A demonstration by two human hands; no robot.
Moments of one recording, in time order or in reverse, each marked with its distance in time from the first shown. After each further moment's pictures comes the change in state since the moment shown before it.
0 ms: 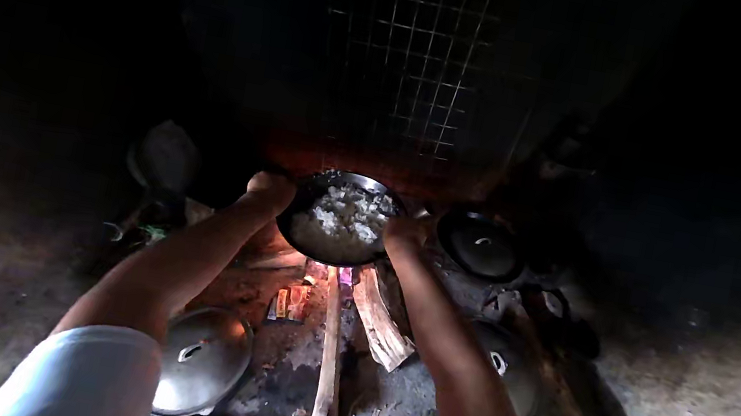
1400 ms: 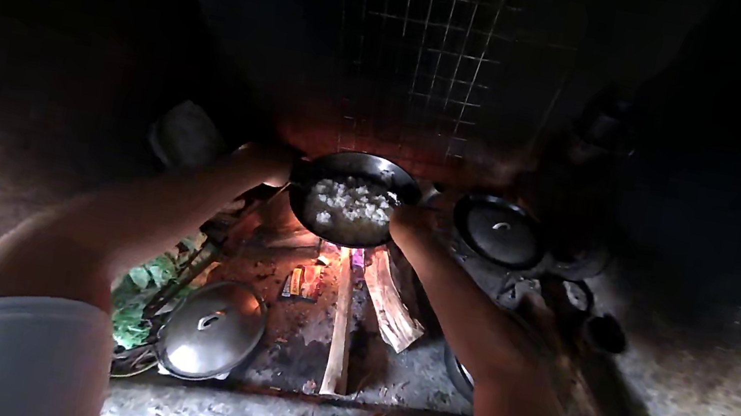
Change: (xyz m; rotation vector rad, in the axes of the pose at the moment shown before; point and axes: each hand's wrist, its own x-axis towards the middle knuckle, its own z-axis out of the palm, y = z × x) left_hand -0.034 -0.022 -0.066 0.039 -0.221 0.068; right_hand -0.027 0.012 0.003 -0.045 -0.047 -0.156
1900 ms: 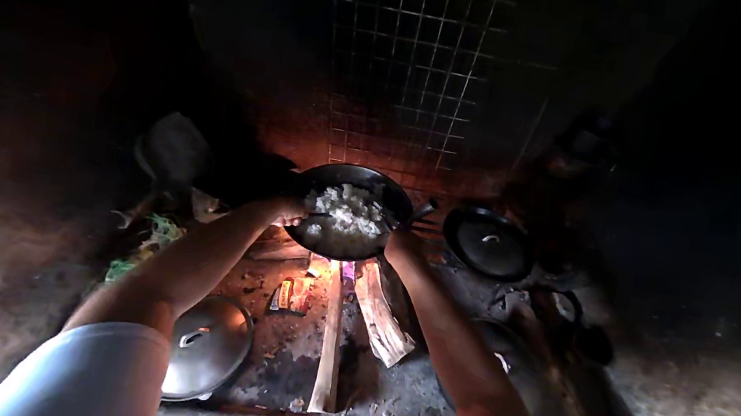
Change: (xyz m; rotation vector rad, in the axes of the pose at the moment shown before) left_hand 0.077 0.030 0.084 -1.026 -0.203 -0.088; right_hand 0.014 0.018 0.019 0.143 -0.053 0.072
